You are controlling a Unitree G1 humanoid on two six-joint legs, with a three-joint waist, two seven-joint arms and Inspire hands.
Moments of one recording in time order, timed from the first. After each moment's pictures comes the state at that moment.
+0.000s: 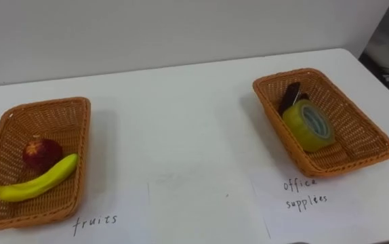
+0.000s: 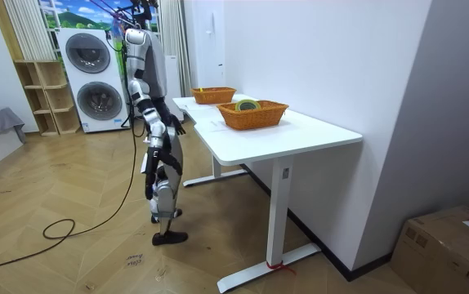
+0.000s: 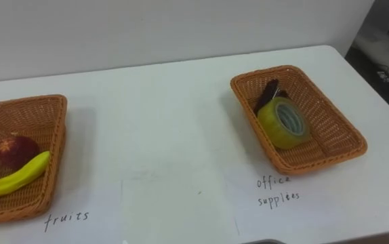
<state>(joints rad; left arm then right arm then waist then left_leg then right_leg) 0.28 0.15 0.16 1.02 0.38 0.04 0.26 0.22 -0.17 -0.29 1.05 0.96 -0.09 -0.54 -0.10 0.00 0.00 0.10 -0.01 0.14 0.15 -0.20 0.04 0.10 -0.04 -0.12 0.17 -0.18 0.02</state>
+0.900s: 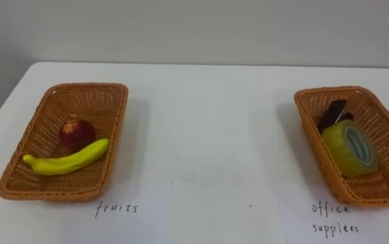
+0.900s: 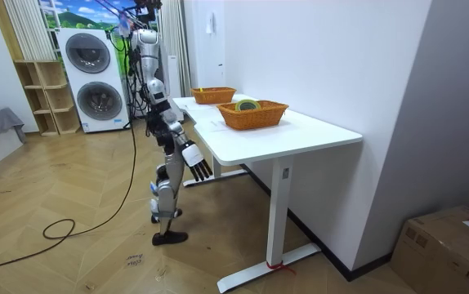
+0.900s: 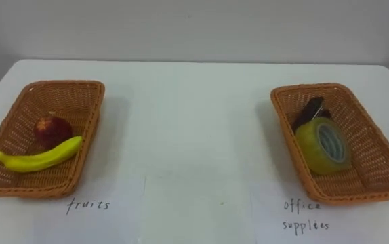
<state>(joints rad) 0.28 0.15 0.06 1.04 0.41 0.04 0.31 0.13 -0.17 0.11 1.12 -0.03 -0.04 -0.22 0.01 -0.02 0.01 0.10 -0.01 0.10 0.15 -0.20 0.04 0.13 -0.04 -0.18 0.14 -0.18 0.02</state>
